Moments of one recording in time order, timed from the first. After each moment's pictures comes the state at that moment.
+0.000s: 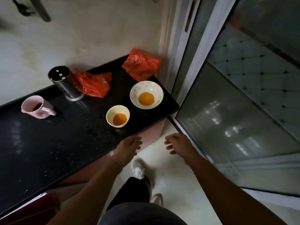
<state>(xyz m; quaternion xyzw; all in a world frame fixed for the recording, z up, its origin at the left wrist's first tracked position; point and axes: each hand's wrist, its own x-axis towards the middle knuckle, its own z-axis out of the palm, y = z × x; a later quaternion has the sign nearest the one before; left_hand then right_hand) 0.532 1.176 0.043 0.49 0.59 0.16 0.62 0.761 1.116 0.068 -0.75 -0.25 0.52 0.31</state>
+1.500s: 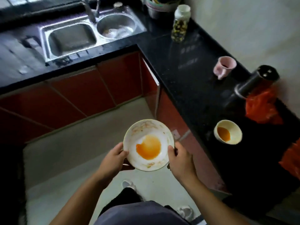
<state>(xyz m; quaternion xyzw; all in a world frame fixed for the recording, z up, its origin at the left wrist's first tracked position) 0.622 0.883 0.085 -0.14 0.72 0.59 0.34 0.680 1.118 0.082 -0.26 -0.86 0.43 -0.08</state>
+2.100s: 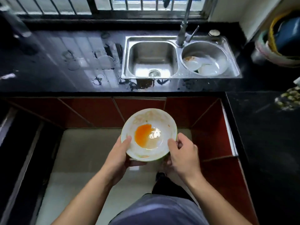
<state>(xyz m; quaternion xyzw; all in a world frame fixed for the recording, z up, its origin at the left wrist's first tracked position) 0.341 0.681 0.087 -0.28 0.54 0.79 0.12 0.296 0.890 0.117 -0.07 -0.84 0.53 -0.11</state>
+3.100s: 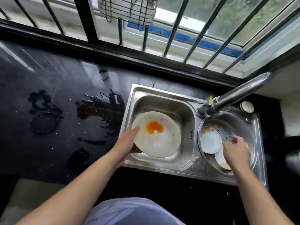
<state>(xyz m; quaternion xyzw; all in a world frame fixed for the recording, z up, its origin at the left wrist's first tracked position) -0.190 0.526 0.045 -0.37 0.53 0.75 0.16 -0.303 0.876 0.088 -0.24 -0.94 0.23 -0.08</state>
